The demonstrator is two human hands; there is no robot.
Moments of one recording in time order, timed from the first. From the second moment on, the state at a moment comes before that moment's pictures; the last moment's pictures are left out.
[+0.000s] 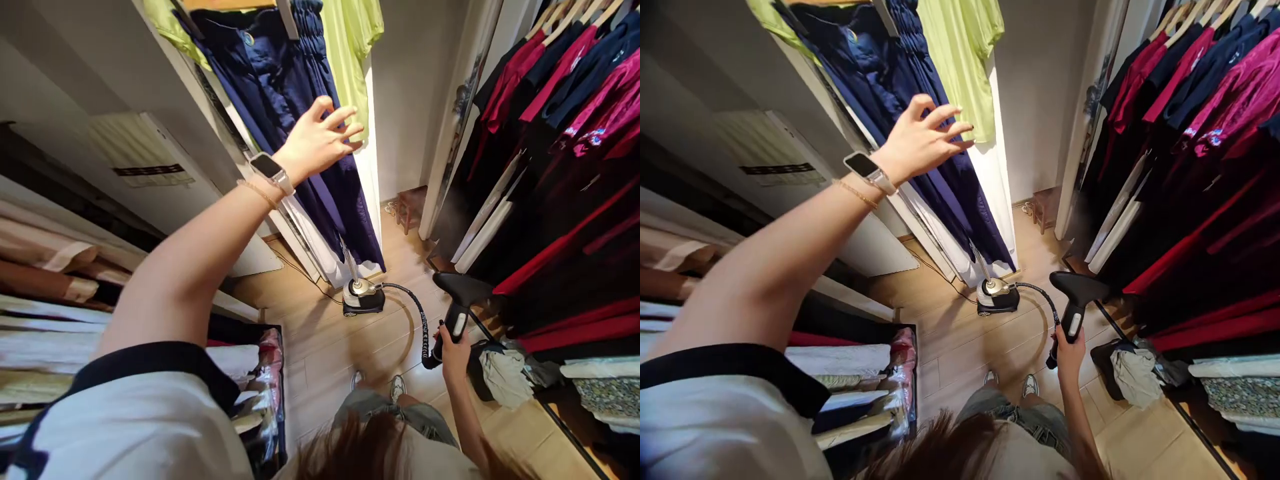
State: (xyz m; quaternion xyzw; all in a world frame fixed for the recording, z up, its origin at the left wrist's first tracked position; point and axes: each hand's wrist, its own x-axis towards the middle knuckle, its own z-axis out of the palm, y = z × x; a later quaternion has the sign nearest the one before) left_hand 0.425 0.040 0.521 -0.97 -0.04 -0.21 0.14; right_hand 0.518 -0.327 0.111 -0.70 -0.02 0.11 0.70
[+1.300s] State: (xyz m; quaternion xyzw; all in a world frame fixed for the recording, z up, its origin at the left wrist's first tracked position) left_hand 0.535 0.112 0.515 -0.93 0.11 -0.06 0.34; right_hand 0.551 -0.005 0.155 -0.84 -0.34 0.11 0.42
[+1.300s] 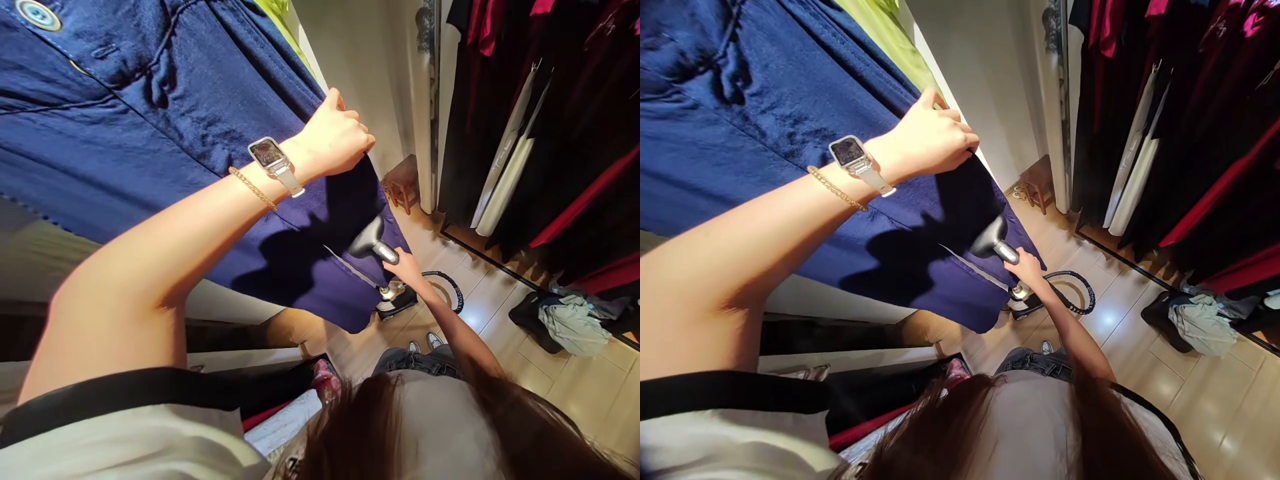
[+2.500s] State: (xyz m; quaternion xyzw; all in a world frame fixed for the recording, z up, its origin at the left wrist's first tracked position) left_hand 0.518 0.106 0.502 -0.89 0.18 -0.11 0.41; right_hand 0.532 0.039 0.140 -0.78 -0.32 0.02 0.53
